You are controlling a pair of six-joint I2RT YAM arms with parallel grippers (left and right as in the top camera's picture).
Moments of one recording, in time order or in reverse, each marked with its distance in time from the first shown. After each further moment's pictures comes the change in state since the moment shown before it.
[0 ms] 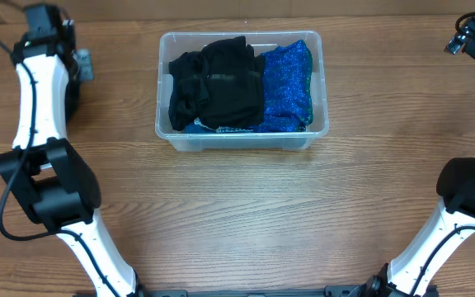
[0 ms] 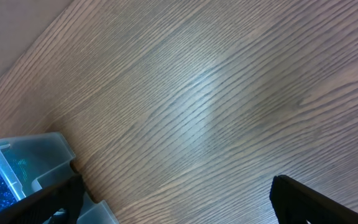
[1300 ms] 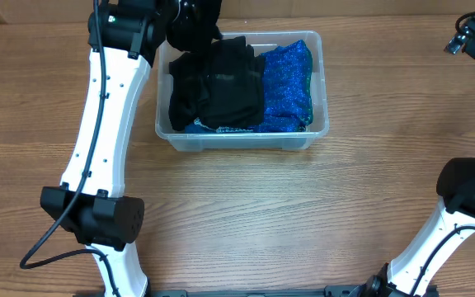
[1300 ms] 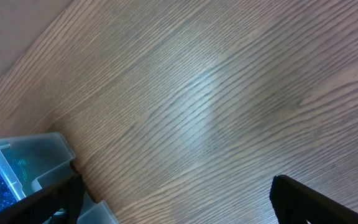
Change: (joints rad) left arm -0.443 -0.161 0.275 0.021 0.144 0.750; right arm 0.000 0.000 0.000 0.000 0.000 0.000
